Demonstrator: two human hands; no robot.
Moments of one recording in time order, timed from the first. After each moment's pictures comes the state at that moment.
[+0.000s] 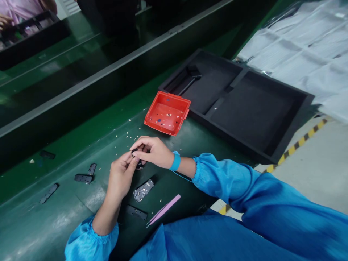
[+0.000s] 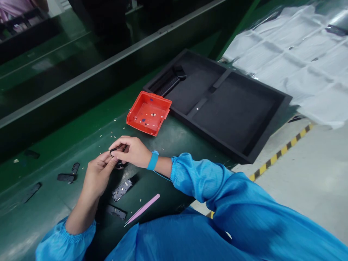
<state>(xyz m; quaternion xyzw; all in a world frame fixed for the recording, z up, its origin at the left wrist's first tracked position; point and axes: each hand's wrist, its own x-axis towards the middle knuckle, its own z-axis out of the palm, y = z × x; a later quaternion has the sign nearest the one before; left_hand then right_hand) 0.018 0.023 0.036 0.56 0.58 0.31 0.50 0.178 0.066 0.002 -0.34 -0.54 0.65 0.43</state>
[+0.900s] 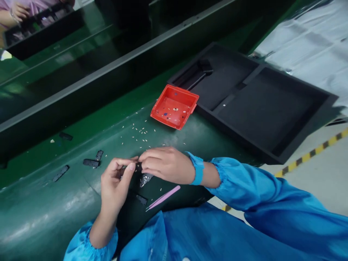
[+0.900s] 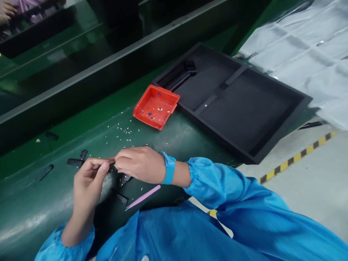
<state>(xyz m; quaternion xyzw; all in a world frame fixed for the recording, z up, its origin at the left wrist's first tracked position) 0.004 -0.042 0.060 0.51 0.62 0.42 0.42 0.208 0.020 0.044 -0.22 -0.89 0.23 0.32</state>
